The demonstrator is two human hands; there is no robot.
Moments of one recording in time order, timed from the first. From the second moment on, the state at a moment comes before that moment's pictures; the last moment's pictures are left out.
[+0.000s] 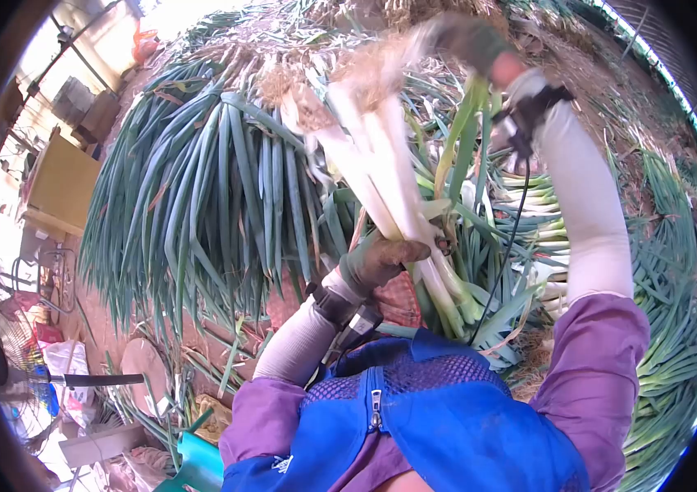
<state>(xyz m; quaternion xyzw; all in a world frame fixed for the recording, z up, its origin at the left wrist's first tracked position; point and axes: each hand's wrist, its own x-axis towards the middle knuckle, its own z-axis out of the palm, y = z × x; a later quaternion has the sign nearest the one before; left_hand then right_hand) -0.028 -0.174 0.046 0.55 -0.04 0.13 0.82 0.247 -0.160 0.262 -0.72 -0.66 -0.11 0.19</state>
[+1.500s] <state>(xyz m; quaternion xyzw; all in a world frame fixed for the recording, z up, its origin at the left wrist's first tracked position) 0.022 -0.228 0.036 0.50 0.13 0.18 0.84 0.159 -0.177 0.282 -0.75 -0.64 -0.13 0.00</state>
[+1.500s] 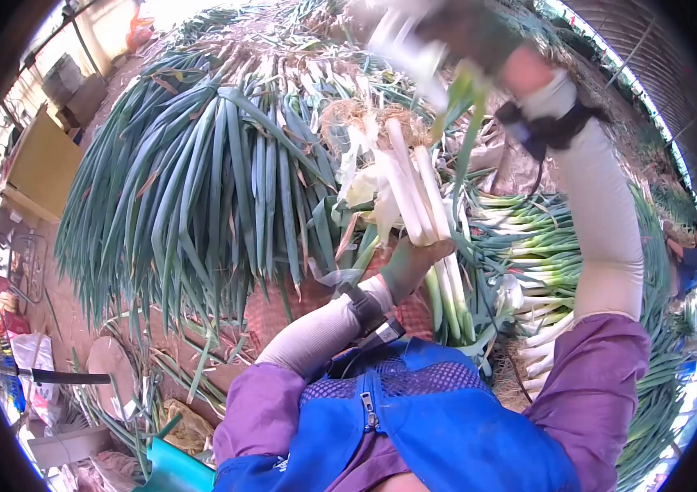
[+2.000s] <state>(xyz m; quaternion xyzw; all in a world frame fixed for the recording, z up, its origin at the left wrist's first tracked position) 0.048 -0.247 0.038 0.61 0.21 0.29 0.71 0.088 -0.160 0.192 -0.65 -0.66 -0.18 -0.33</state>
